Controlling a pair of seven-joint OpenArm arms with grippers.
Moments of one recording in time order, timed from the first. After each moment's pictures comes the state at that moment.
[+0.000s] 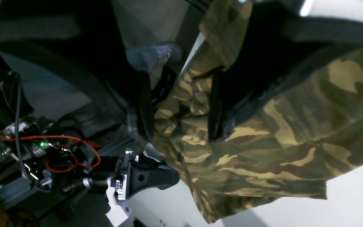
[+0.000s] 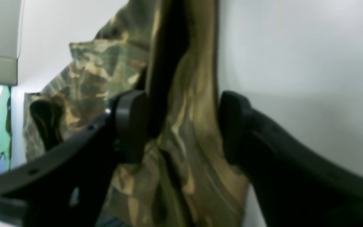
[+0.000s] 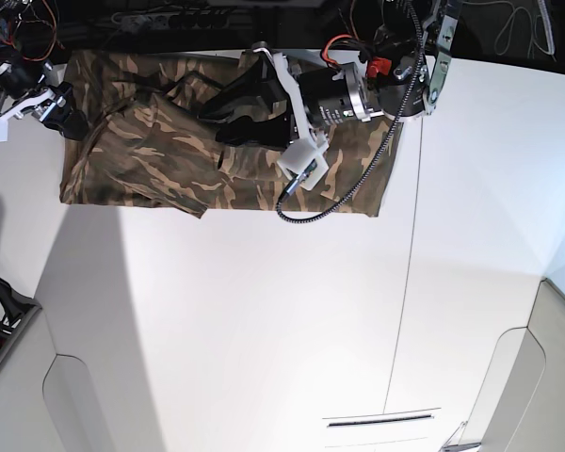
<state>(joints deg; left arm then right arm) 18.1 -6.9 12.6 109.1 -48.8 -35.9 50.4 -21.3 11.5 38.8 85.3 58.1 33.7 -58.3</state>
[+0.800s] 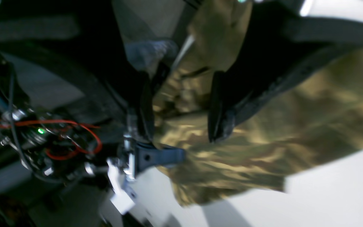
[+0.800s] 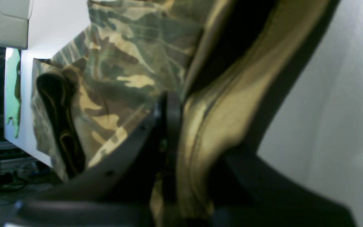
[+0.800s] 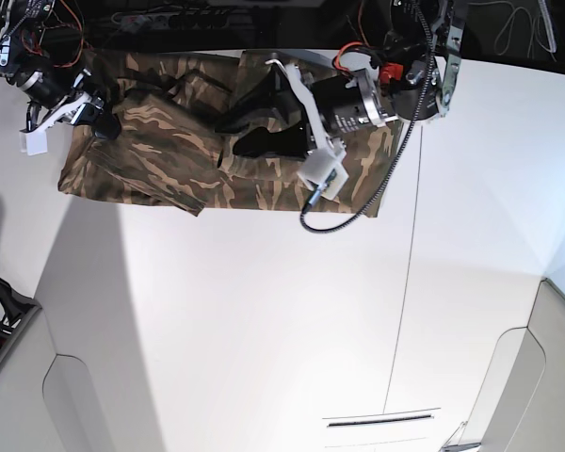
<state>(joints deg) 18.1 -6.8 6.5 110.1 -50.1 -35.9 50.6 -20.1 11.4 29.2 85.3 55.7 33.7 -57.3</state>
